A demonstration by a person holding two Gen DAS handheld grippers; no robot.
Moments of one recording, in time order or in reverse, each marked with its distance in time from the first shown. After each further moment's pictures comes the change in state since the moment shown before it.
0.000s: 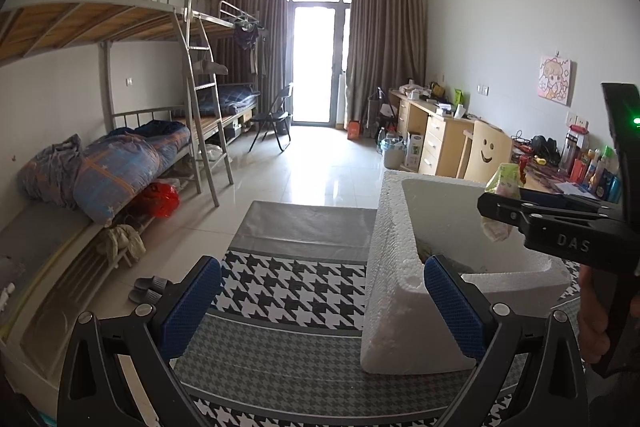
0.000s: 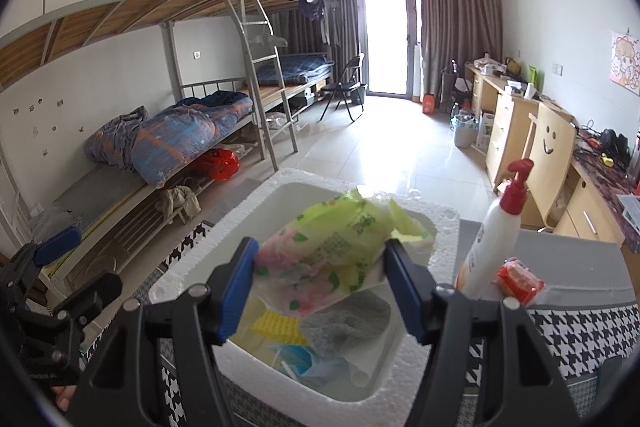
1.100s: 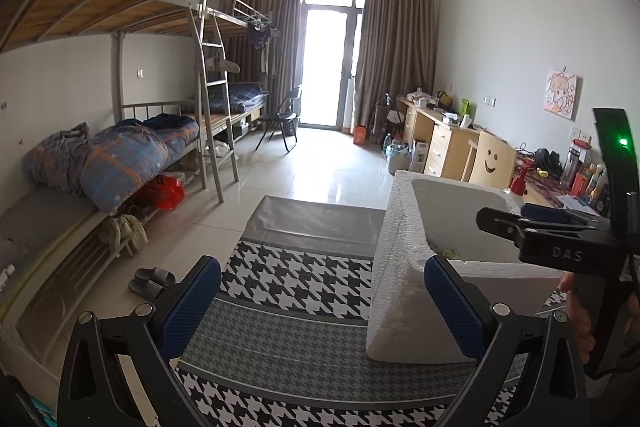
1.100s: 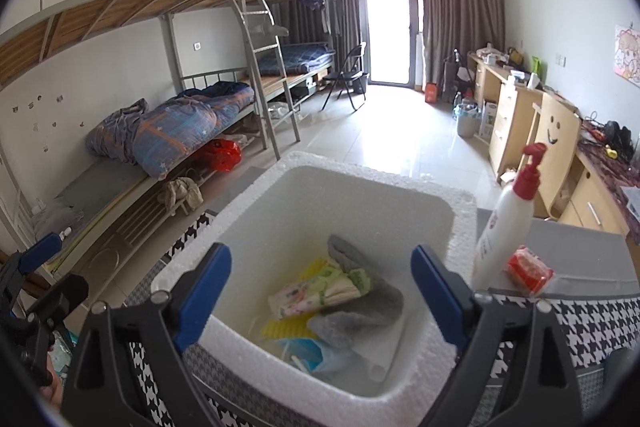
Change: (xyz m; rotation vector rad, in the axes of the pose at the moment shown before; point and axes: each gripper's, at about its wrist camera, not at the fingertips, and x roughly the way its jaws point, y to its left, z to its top) left arm -0.015 0.011 -0.008 -0.043 -0.014 0.013; right arm 0.001 0.005 -0.006 0.010 0.033 0.000
